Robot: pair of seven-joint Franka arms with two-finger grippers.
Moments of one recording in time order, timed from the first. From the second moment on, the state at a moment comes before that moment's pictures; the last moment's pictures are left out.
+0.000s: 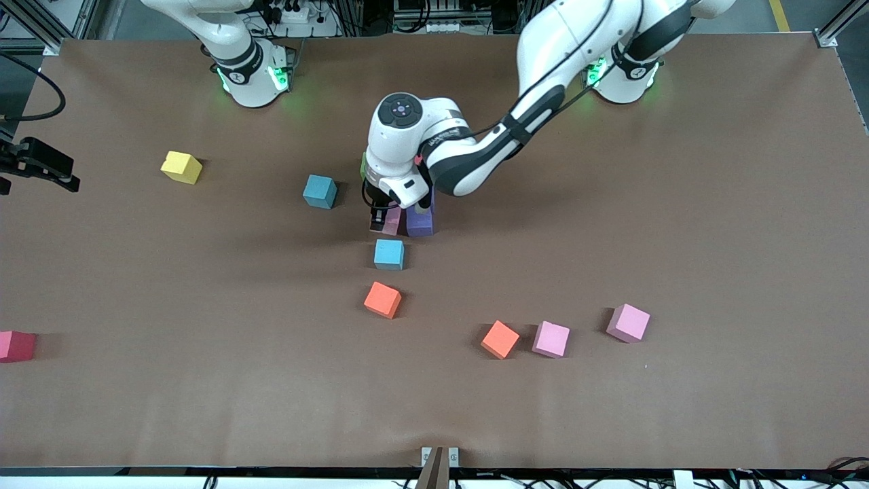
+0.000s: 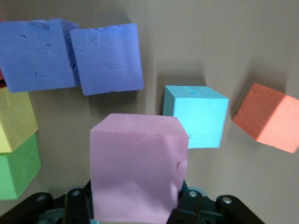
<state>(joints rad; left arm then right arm) -0.63 0.87 -0.49 -1.34 0.45 2.38 -2.72 -0.01 0.12 -0.02 -1.32 -0.04 1.43 -0.09</state>
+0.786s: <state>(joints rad) -0.68 0.90 -0.42 -1.34 0.44 2.40 -2.73 -0.01 0.12 -0.02 -1.32 -0.04 1.43 -0.09</state>
